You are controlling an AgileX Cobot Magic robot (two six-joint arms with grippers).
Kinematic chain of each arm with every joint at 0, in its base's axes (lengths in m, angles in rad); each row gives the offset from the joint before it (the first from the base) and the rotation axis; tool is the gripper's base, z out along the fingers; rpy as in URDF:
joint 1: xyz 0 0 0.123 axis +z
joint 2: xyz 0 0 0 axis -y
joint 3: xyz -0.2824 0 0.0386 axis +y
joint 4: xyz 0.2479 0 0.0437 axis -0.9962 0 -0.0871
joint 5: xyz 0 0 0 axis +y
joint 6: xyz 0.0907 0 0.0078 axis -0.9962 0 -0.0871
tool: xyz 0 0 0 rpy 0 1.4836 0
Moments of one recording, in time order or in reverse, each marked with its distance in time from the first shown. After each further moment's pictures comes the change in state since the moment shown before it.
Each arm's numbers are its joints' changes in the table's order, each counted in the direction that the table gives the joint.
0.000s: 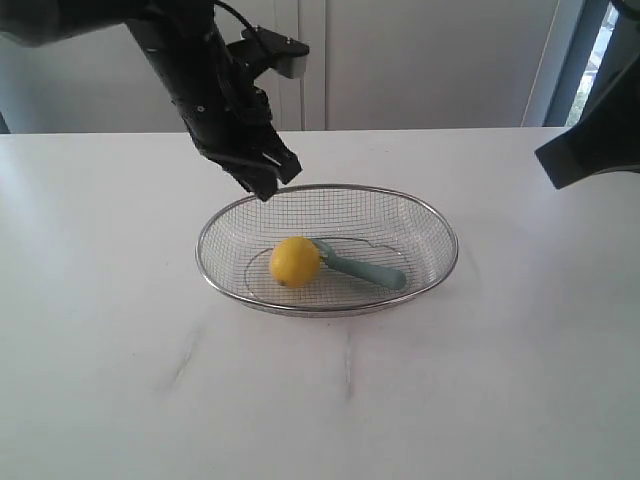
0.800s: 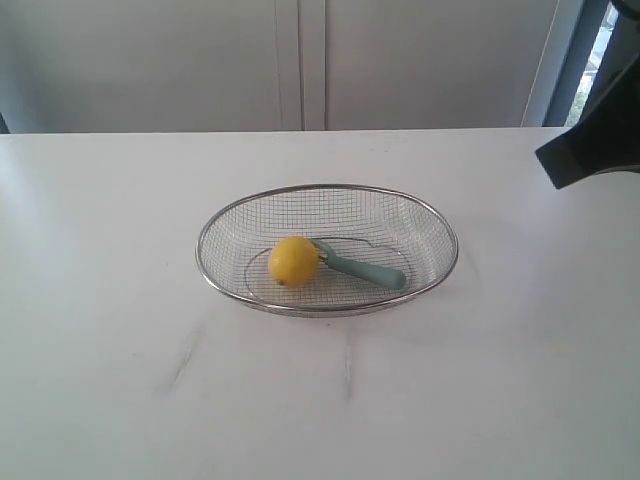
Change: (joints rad) left arm 0.000 0.987 0.717 -0.326 0.143 0.290; right arm 0.000 0.000 0.000 0.000 0.000 0.000
